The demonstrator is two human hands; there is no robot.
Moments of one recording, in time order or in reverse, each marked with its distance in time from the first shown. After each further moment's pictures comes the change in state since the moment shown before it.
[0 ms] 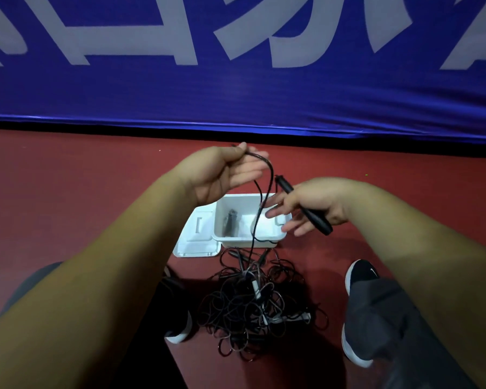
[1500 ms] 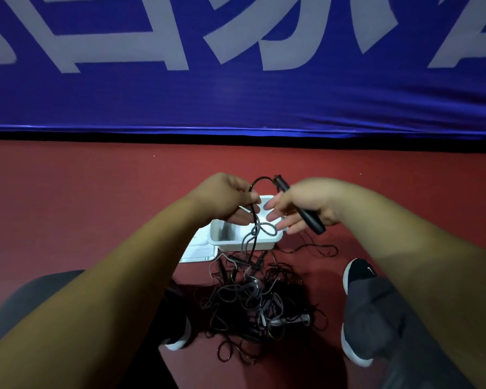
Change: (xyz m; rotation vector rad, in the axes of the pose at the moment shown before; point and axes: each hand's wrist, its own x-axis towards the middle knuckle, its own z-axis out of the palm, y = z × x) left_hand 0.014 -0.046 -0.011 0.752 0.104 -0.043; right_hand 0.001 0.001 -0.001 0.057 0.074 0.000
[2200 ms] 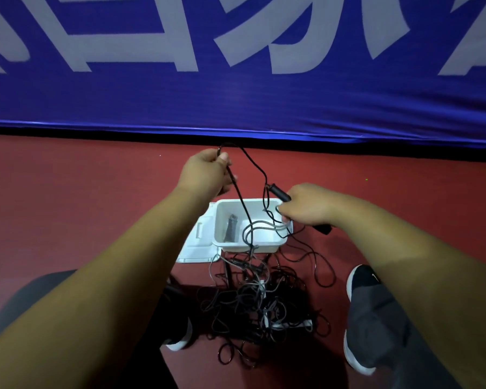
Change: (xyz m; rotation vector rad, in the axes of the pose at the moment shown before) left_hand -0.008 0.019 -0.023 -0.318 0.514 0.114; right_hand -0.006 -0.011 0.007 -0.774 0.226 -0.228
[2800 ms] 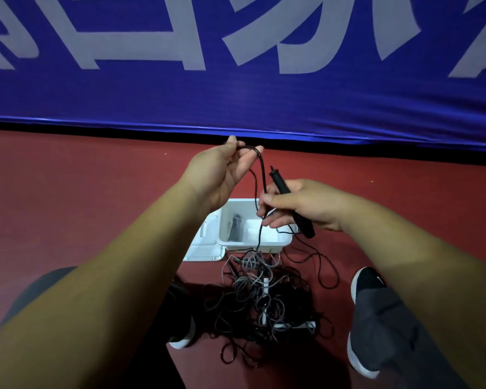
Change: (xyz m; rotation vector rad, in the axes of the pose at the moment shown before) left_hand -0.004 0.018 0.002 -0.801 -0.240 -0.154; right_hand 0.003 -0.011 0.018 0.956 -0.170 -0.174
